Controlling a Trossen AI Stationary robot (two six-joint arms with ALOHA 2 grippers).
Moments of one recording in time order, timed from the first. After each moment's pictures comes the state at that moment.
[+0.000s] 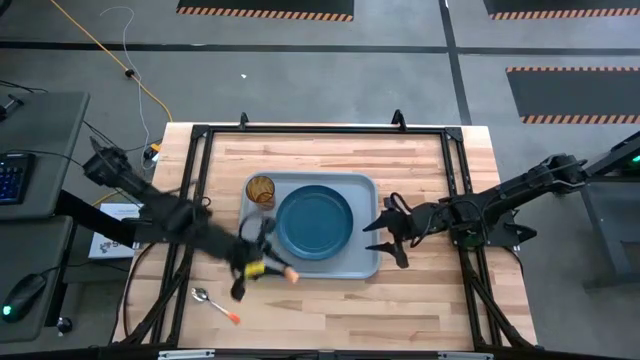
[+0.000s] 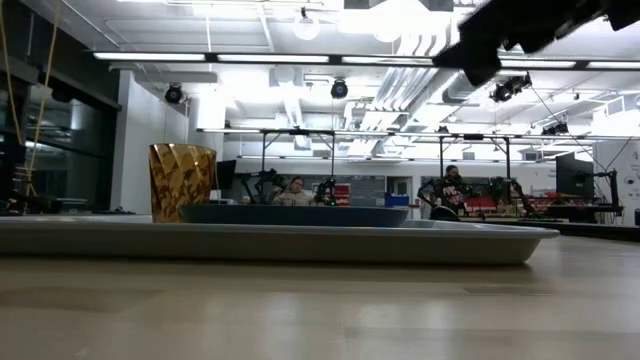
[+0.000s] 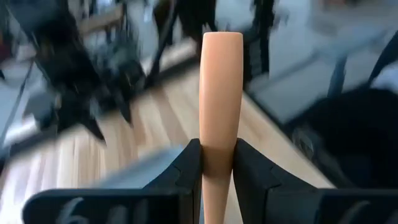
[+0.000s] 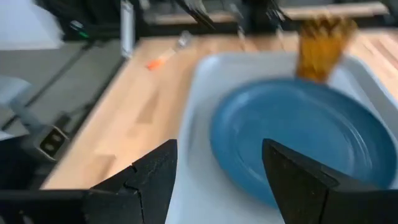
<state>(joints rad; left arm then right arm) -0.54 1.25 1.16 -0.29 -0.22 0.21 0.30 1.08 0.58 0.12 0.11 0.14</state>
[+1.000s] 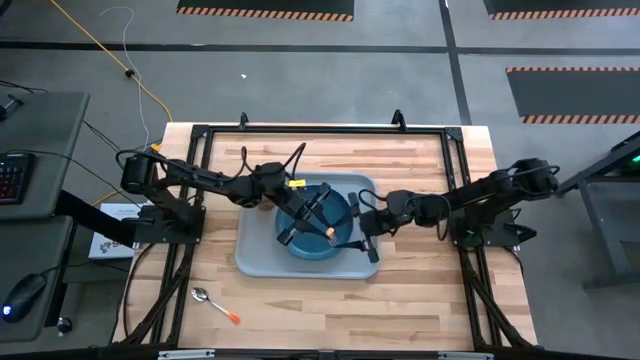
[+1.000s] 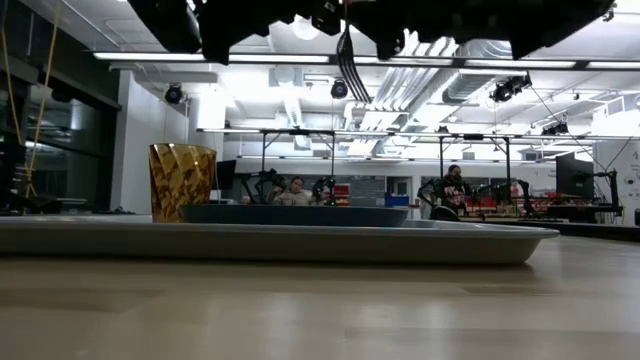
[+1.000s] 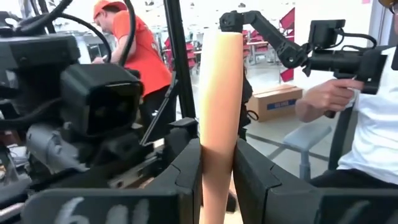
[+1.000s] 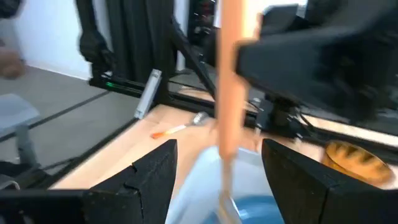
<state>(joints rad) 0.05 1.63 0.89 0.82 0.73 0.11 0.14 1.46 0.70 0.68 -0.19 -0.16</state>
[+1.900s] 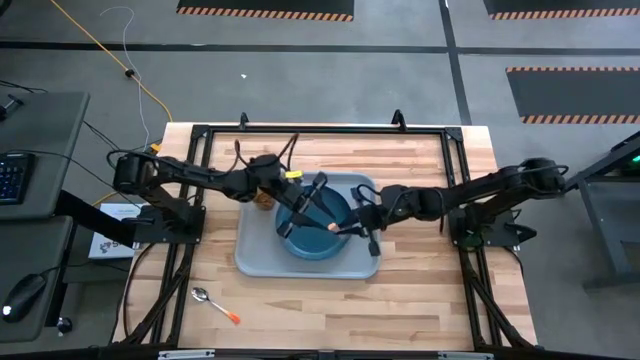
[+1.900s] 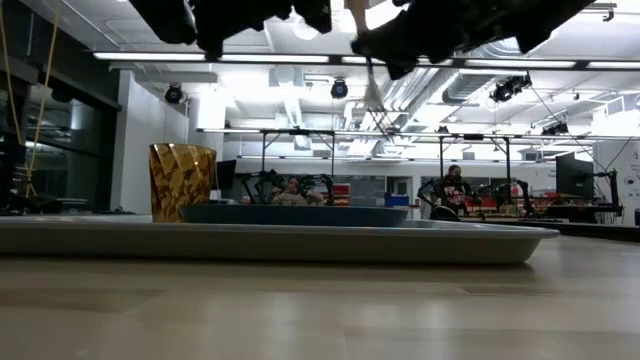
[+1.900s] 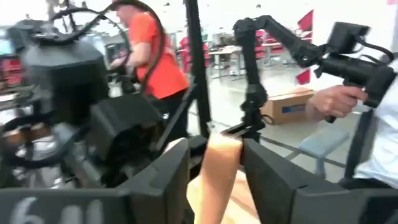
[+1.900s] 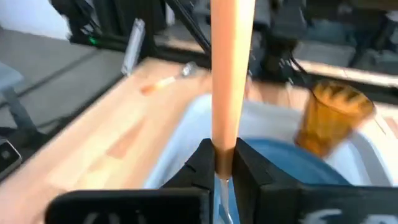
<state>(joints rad) 0.10 1.56 0.89 0.74 0.69 0.09 0.10 1.38 0.73 0.34 -0.16 -0.14</state>
